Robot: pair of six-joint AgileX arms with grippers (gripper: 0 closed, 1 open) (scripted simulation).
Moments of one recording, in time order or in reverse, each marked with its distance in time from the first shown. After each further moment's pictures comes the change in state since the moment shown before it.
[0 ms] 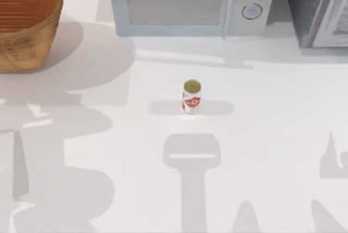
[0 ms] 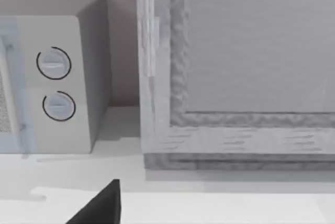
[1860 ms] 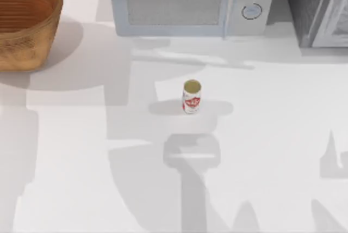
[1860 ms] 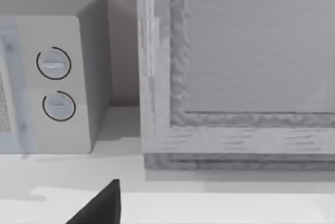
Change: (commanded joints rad) left arm -0.261 0.120 0.463 -0.526 -0.068 -0.039; right arm 0.000 0.000 0.000 0.000 0.000 0.000
